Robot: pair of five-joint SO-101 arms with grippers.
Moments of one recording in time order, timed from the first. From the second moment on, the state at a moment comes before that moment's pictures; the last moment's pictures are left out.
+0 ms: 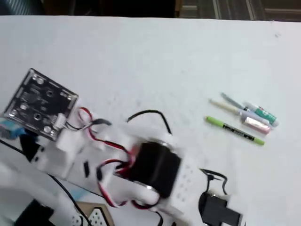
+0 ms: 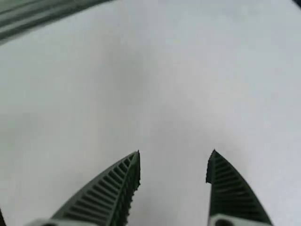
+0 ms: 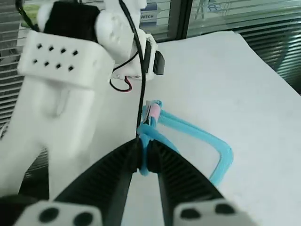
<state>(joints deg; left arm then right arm) -61.7 -21.8 1.1 82.9 9.4 -70.7 -8.5 -43.9 87.4 3.1</state>
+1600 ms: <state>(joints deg) -48.1 -21.1 -18.2 102.0 5.4 -44.0 -8.3 -48.4 70.3 14.0</state>
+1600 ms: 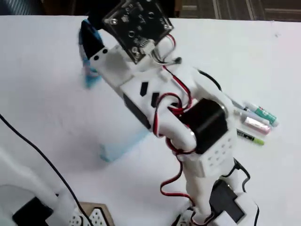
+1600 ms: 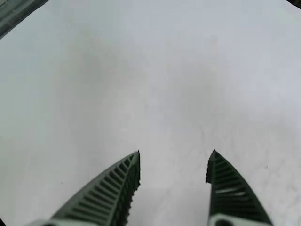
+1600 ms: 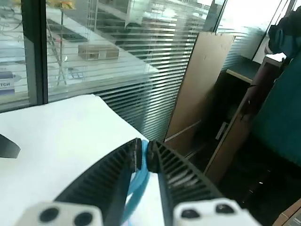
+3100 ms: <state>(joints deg) -11.3 -21.1 -7.1 98.4 16.7 -30.2 -8.2 -54.4 75.3 14.1</state>
